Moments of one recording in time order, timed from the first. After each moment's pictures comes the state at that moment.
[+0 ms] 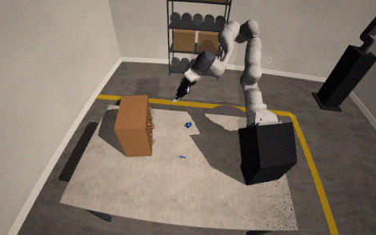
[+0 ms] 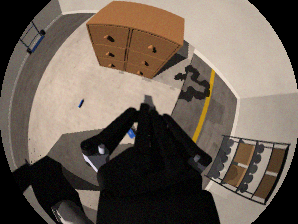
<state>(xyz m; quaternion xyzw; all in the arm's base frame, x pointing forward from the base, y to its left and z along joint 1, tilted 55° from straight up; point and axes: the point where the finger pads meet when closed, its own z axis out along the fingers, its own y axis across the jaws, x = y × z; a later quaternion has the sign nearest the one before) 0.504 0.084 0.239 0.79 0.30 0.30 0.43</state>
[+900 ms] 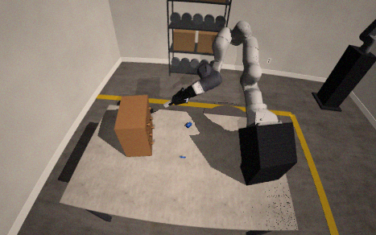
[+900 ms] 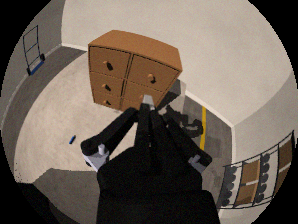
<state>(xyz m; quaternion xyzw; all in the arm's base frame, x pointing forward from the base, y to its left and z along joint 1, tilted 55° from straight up) 0.556 0.092 0.207 0.70 0.40 0.48 0.35</state>
